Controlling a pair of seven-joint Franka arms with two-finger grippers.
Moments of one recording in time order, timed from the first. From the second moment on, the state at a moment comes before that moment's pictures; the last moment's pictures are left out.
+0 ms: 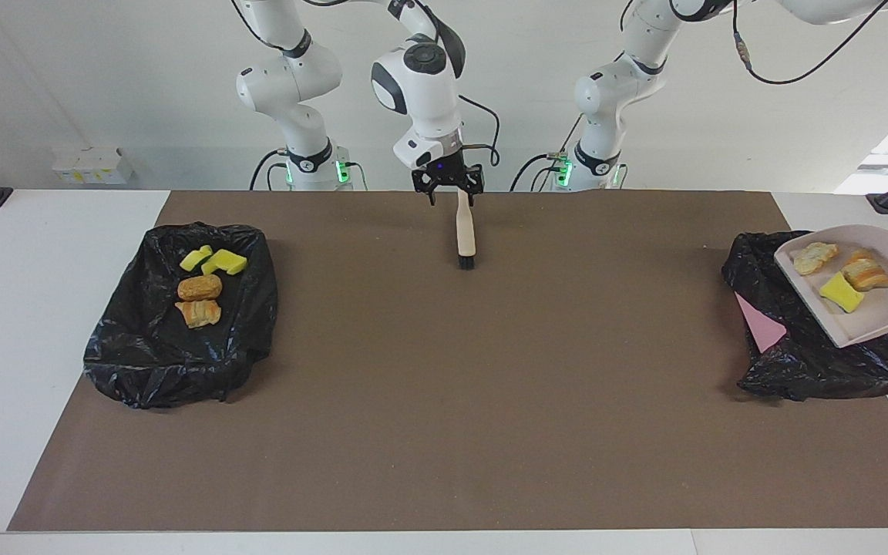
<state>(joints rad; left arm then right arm) 0.42 0.21 0.06 -1.57 0.64 2.06 1.82 0.26 -0.19 0.27 -2.09 0.08 2.03 0.74</state>
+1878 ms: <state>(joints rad) -0.18 0.02 0.03 -1.71 0.28 1.44 0.38 -0.04 -0.09 0.21 -1.60 -0.03 1.54 0.31</state>
